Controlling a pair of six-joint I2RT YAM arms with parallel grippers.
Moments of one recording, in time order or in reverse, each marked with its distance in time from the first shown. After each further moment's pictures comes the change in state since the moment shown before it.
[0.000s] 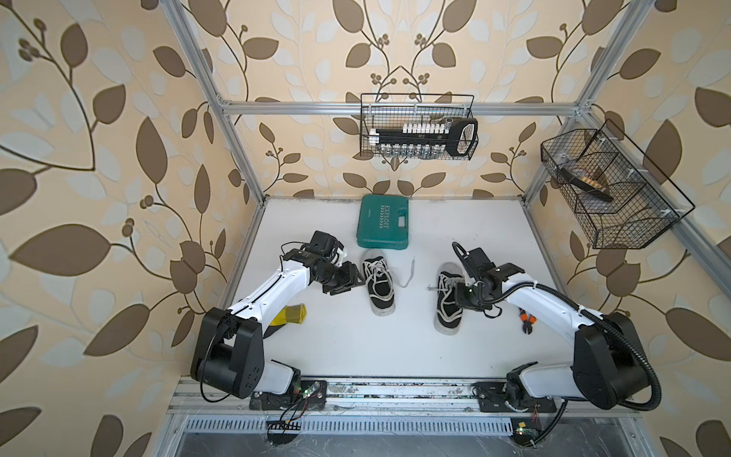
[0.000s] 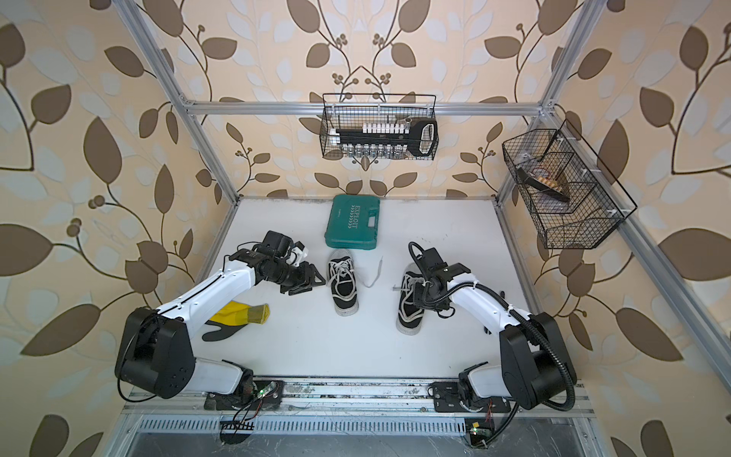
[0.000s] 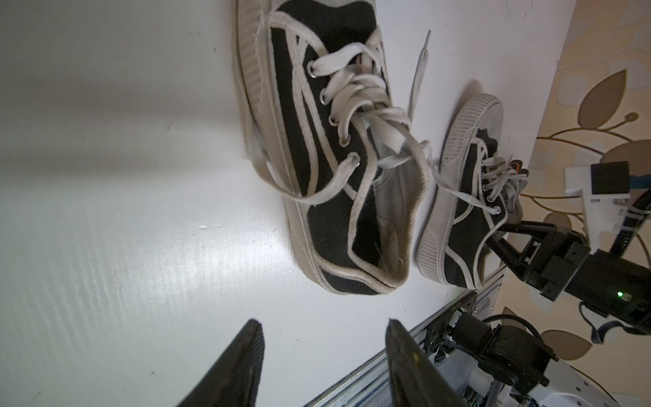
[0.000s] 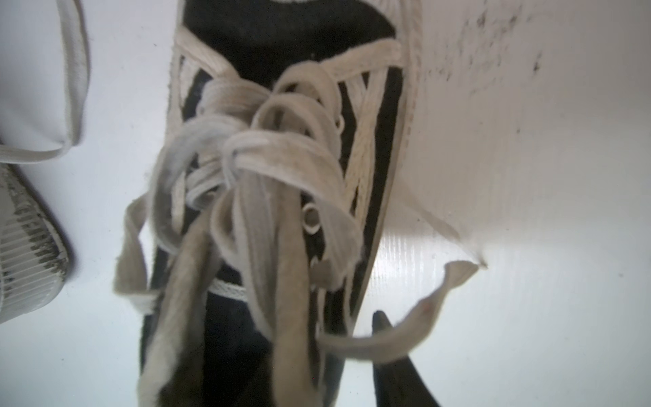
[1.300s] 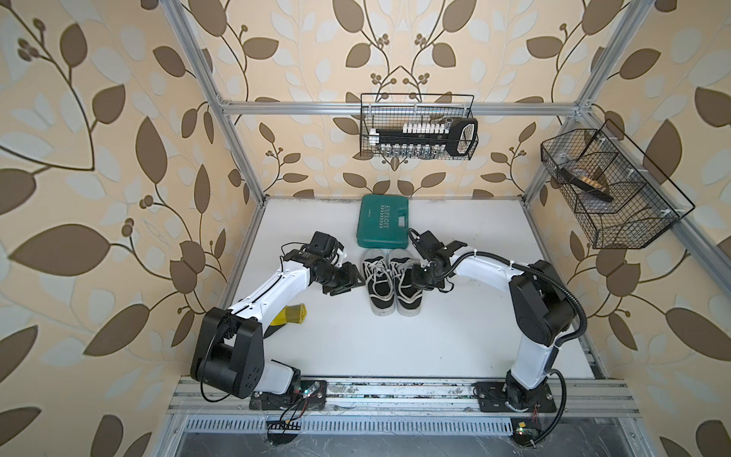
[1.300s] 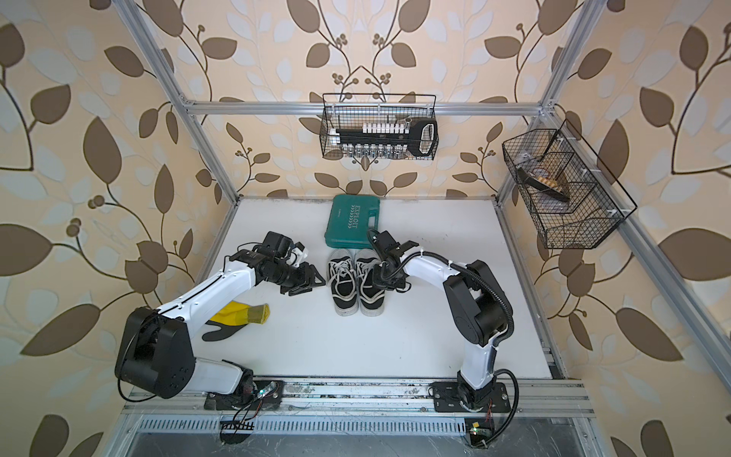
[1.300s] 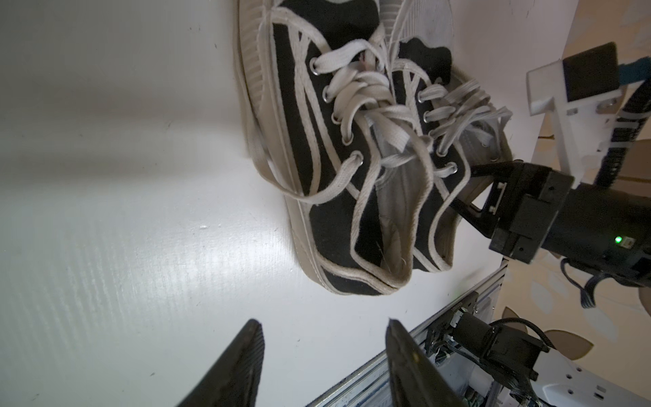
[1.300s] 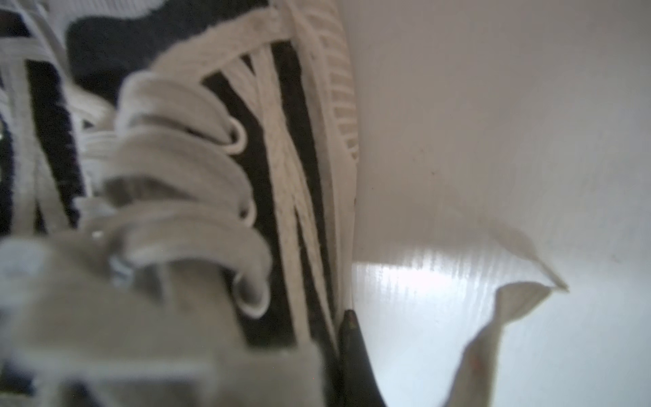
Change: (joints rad) left arm 0.000 0.000 -0.010 0.007 0.000 0.000; right arm 0.205 0.450 0.412 0.092 -0.076 0.151
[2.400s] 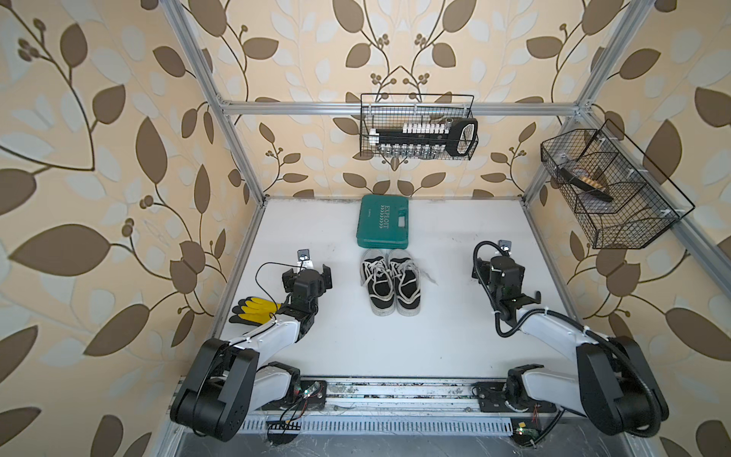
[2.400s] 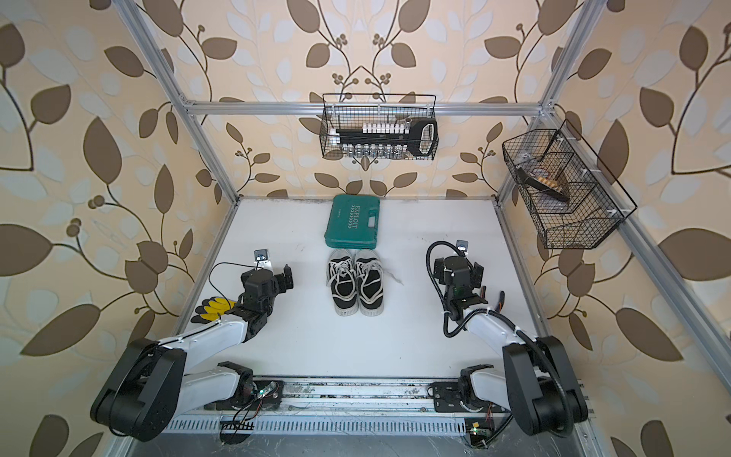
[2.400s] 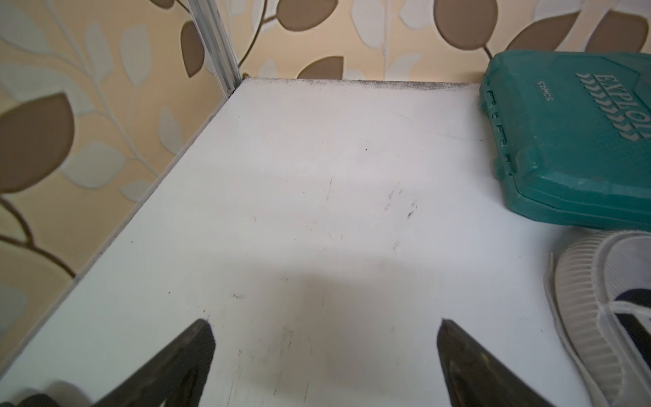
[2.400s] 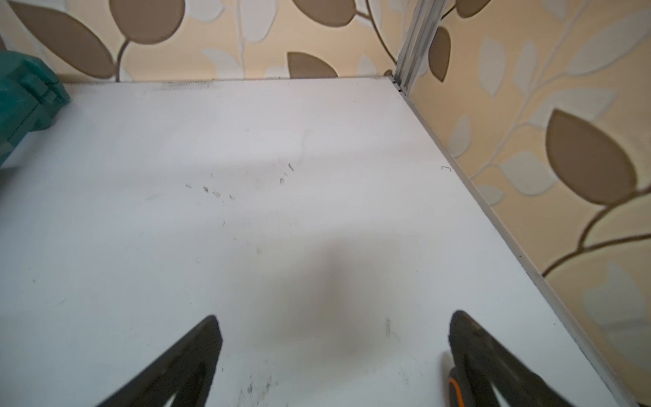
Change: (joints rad) left arm 0.027 -0.187 -0.647 1.164 -0.976 0.407; right arm -0.385 -0.557 -0.813 1.030 0.608 -0.550
